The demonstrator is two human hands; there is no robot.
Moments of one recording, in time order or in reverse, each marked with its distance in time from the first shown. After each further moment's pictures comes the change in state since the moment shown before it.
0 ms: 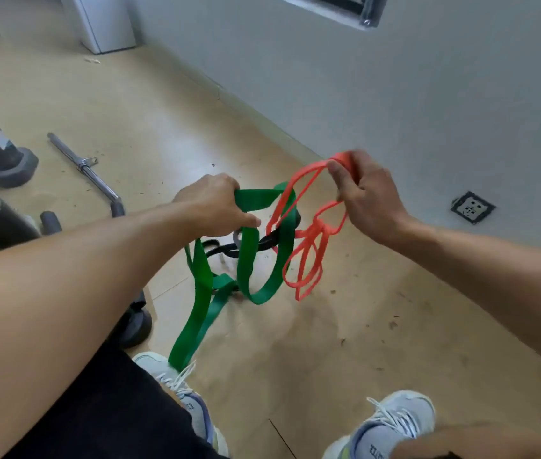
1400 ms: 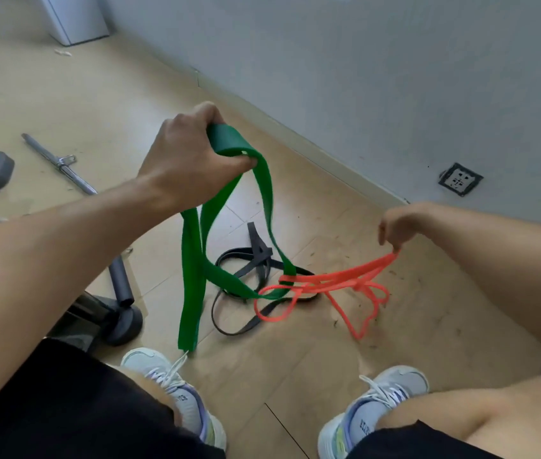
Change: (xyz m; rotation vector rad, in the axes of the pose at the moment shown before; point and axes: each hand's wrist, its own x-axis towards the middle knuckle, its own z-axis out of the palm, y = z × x) left_hand -0.014 0.040 -0.021 -0.276 0.419 0.214; right_hand 0.001 0.141 -0.043 -0.956 -1.050 0.648
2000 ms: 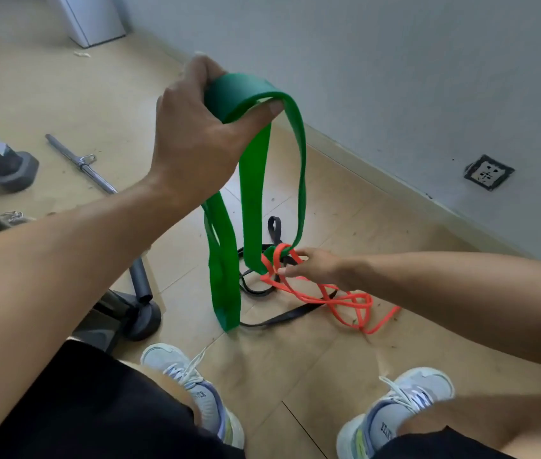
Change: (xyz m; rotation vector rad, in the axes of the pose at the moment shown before) left_hand -0.003 0.011 -0.005 -0.293 0.287 0.131; right_hand -0.005 -0.156 0.068 0.989 -0.009 -0.466
